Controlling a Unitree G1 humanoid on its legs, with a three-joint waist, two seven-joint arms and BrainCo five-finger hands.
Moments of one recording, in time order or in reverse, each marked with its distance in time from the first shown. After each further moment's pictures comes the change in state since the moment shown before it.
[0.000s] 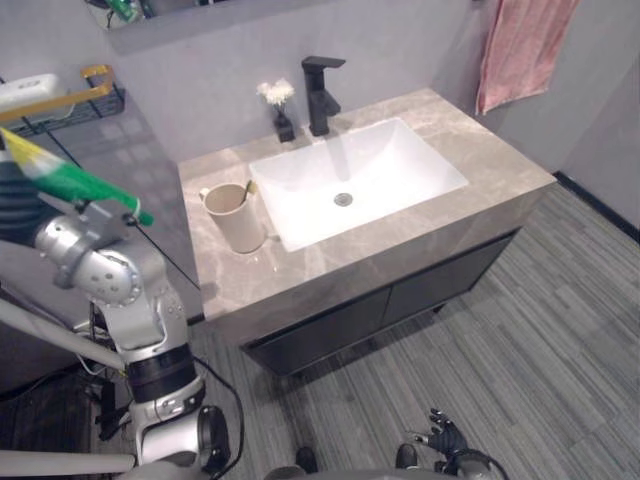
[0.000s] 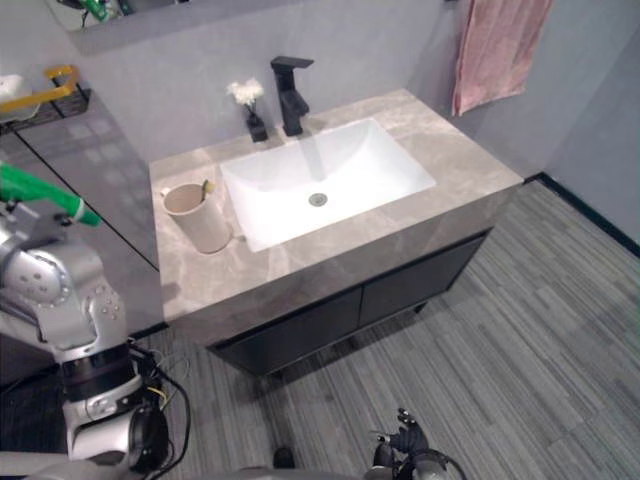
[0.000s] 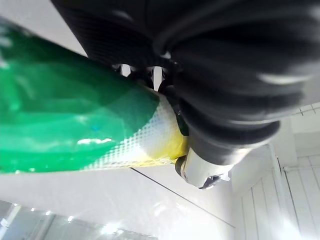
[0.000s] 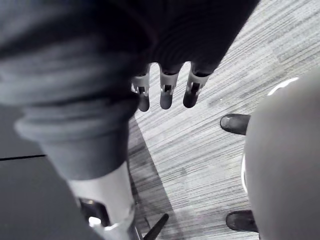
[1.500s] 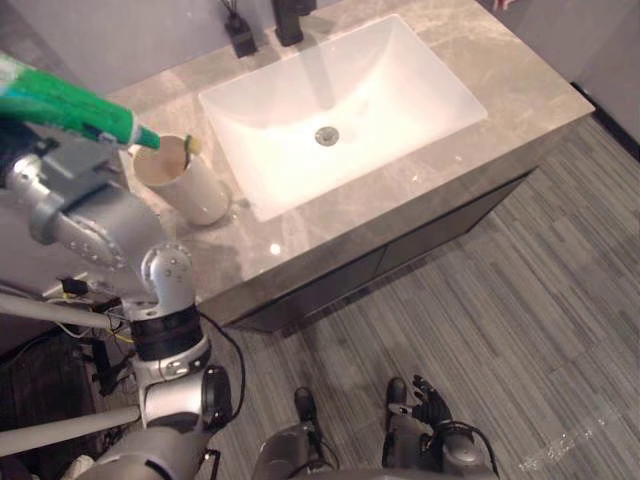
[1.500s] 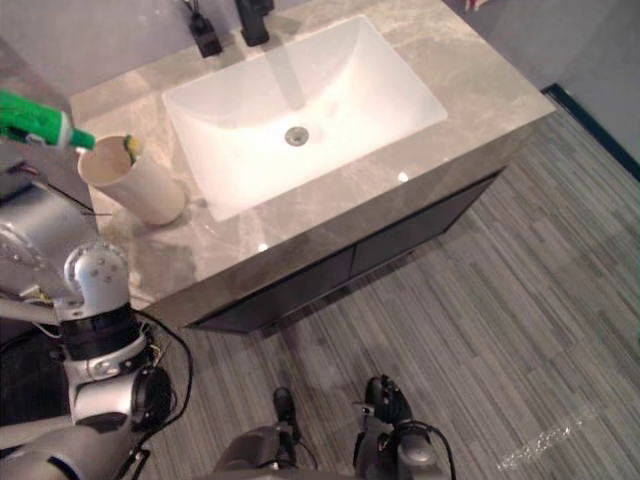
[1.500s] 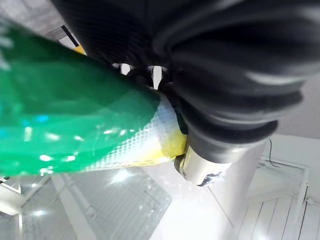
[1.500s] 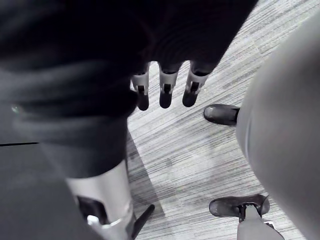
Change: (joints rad) left arm -0.167 0.033 -0.096 -0.010 -0.266 -0.159 -0.134; right arm -0.019 0.024 0.061 -0.151 0.013 -0.005 -0.027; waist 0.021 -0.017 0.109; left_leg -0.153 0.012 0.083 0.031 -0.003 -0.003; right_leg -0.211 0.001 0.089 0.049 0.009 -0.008
